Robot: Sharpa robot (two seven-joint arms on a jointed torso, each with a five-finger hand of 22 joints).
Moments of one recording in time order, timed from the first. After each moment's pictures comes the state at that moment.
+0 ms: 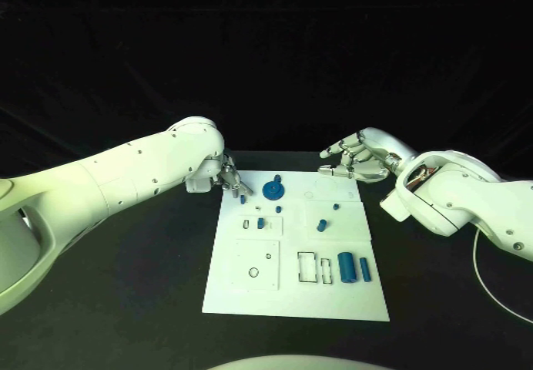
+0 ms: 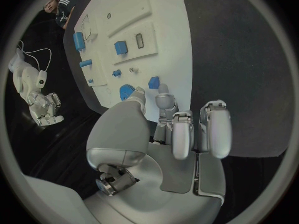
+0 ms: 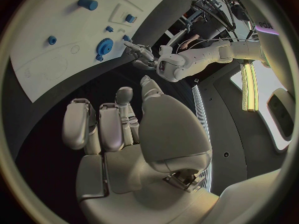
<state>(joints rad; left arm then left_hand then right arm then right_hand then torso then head) 1.33 -0.48 0.01 1.01 -1.10 0.41 -0.66 1.11 -0.02 0.01 0.28 0.09 0.94 0.04 0.57 0.58 1.27 -0.03 1.00 0.91 1.47 -0.09 1.57 1.31 0.03 1.47 0.02 1.44 1.31 1.28 -0.89 -0.02 1.63 -1.00 -0.34 -0.04 1.34 -0.05 -0.04 0.22 0.29 0.92 0.16 0.08 0.07 1.18 0.07 0.85 0.96 1.47 0.00 1.30 1.24 0.08 1.32 0.10 1.37 1.18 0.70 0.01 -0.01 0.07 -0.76</state>
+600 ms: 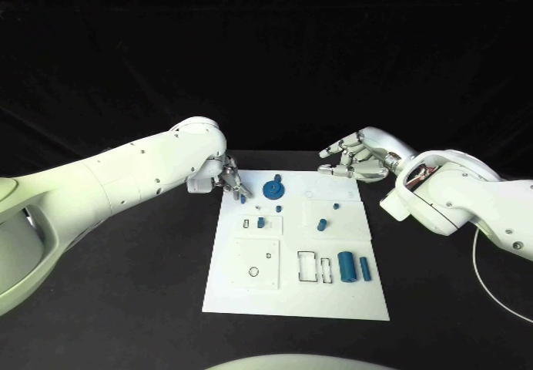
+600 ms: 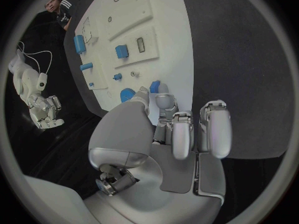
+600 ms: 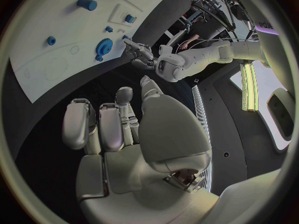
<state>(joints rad) 1.33 -0.47 0.00 1.00 -1.09 0.43 -0.66 1.16 0.02 0.01 0.26 0.09 0.95 0.04 0.57 0.57 1.27 -0.03 1.00 0.91 1.47 -0.09 1.57 1.31 0.03 1.47 0.02 1.44 1.31 1.28 -0.89 -0.02 1.63 -1.00 -0.34 -0.04 1.35 -0.04 -0.04 0.22 0.30 0.92 0.16 0.08 0.07 1.18 0.07 0.85 0.96 1.47 0.00 1.30 1.24 0.08 1.32 0.10 1.37 1.18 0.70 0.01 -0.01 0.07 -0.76</state>
